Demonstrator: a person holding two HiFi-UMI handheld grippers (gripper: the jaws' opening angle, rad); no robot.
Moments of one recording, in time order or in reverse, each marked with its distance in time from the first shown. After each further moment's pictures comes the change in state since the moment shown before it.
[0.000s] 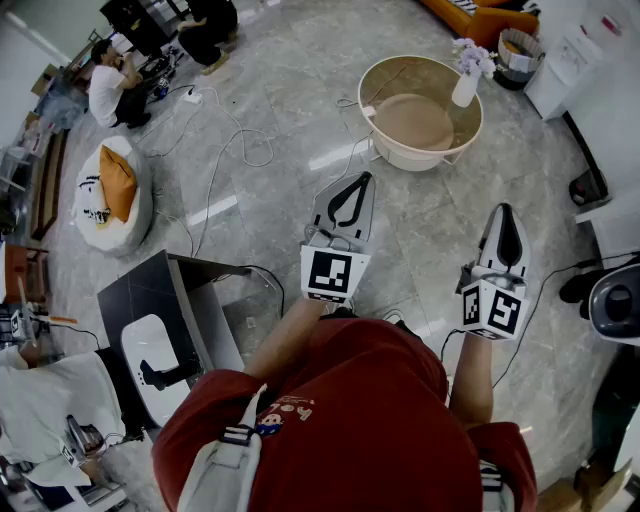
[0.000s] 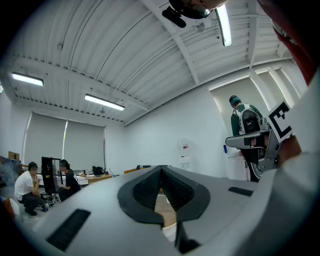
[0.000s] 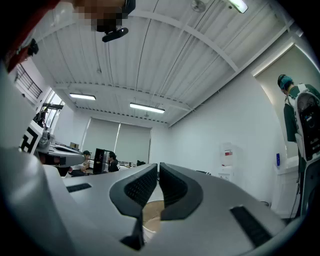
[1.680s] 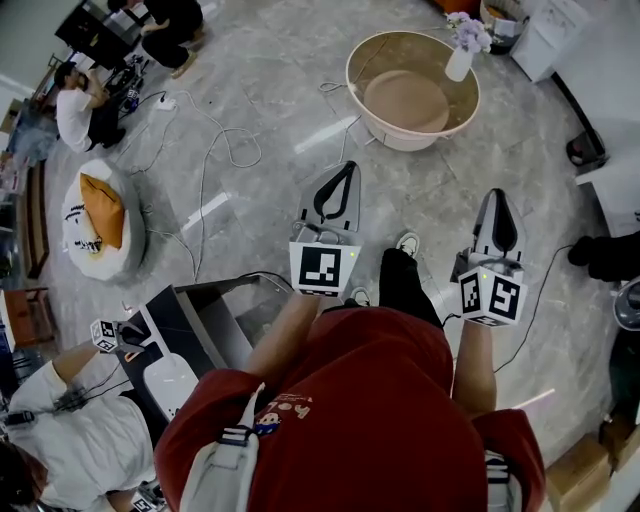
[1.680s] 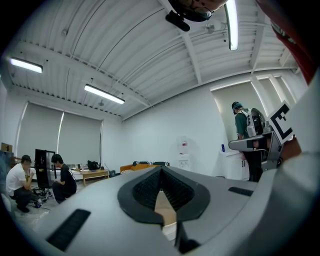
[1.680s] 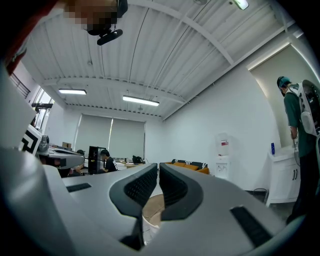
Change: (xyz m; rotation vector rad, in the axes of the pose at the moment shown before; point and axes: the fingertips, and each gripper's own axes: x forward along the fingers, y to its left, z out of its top) left arm 0.030 0.092 -0.053 -0.085 0.098 -0.070; right arm 0.058 0.065 -0.040 0.058 0.073 -0.087
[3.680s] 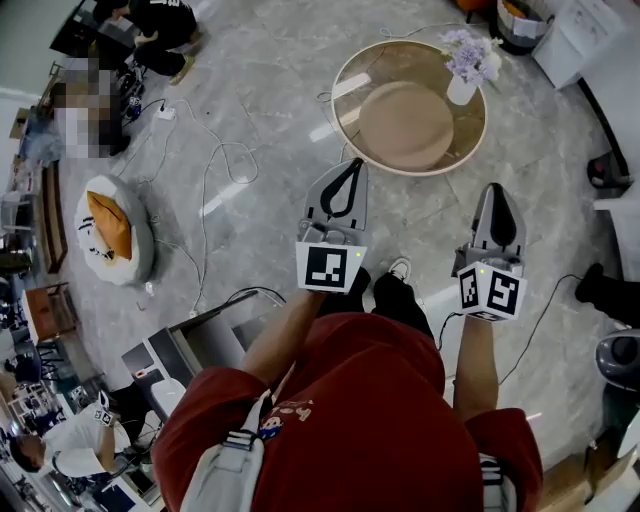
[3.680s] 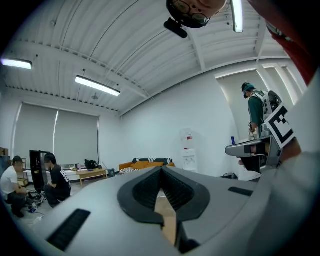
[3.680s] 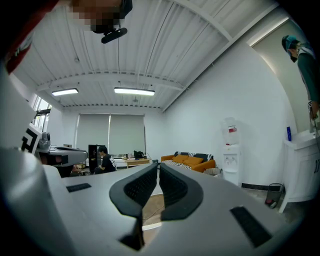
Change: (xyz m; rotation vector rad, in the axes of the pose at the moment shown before) left arm 0.270 -0.012 -0.020 0.036 0.069 0.023; right arm 0.239 -0.135 -0.062 0.056 0.089 0.061
